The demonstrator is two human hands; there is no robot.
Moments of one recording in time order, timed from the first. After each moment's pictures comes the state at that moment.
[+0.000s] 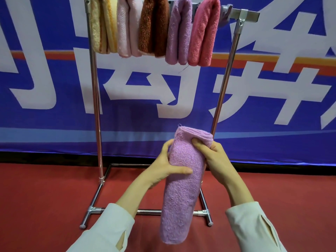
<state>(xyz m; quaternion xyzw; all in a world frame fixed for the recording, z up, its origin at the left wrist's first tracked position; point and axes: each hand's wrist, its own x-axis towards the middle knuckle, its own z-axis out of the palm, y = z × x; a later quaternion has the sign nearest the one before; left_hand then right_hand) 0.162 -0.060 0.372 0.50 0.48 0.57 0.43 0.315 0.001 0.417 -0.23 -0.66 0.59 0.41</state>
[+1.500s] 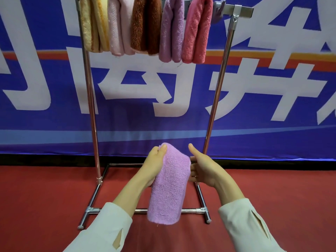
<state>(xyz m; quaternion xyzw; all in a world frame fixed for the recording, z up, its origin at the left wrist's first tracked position) 0.159 -0.037 0.361 0.37 0.61 0.60 0.37 0.310 0.020 0.391 -0.45 -0.55 0.67 0.18</state>
